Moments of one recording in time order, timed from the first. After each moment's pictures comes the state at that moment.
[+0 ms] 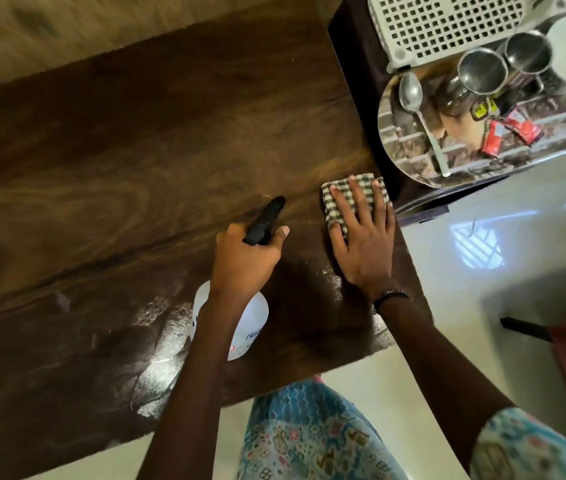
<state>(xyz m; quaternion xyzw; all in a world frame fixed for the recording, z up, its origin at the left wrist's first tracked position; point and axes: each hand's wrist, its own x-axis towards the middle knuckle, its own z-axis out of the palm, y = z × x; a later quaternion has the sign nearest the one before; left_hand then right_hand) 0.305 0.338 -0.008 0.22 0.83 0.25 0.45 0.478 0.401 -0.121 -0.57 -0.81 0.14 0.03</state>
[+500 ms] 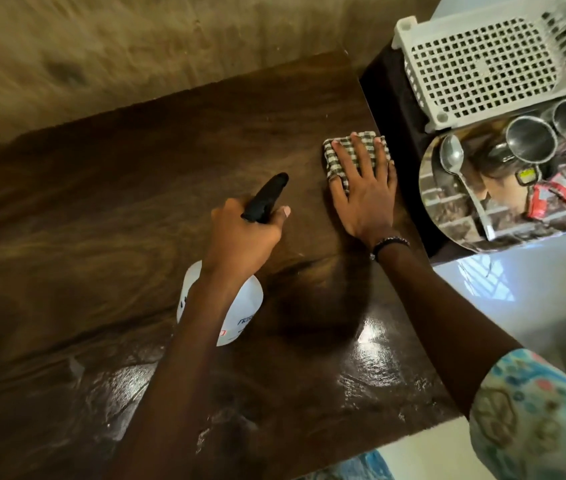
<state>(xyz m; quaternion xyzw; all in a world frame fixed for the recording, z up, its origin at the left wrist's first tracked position) 0.225 0.418 0.001 0.27 0.81 0.30 0.42 0.376 0.535 -0.127 -0.57 -0.81 0.12 0.07</state>
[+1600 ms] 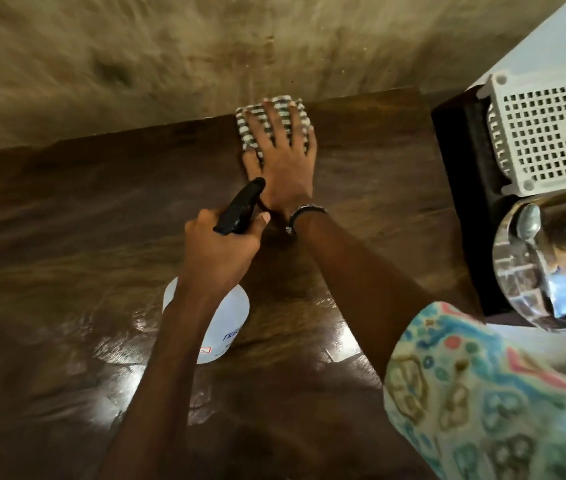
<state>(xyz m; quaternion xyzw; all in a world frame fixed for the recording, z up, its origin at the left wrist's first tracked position) 0.109 0.435 -0.015 0.17 0.82 0.34 0.43 0.146 0.568 -0.124 -0.47 -0.87 0.14 0.01</state>
